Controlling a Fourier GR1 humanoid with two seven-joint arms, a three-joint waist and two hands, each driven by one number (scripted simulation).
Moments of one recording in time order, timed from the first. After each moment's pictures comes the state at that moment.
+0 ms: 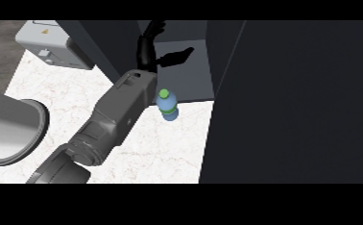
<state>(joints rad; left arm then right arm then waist) -1.14 0.01 -0.21 -0.13 0.51 0.60 -0.64 0.24 -0.38 0.56 -2.48 0.02 -0.29 0.15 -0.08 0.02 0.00</state>
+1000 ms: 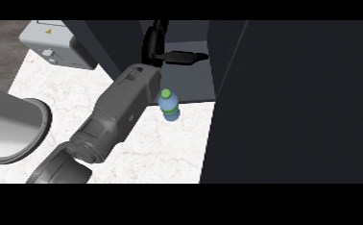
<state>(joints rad) -1.16 0.00 -0.18 -0.20 0.54 0.28 -0.71 0.28 -0.38 0.54 -2.48 0.00 -0.27 0.11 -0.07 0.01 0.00</state>
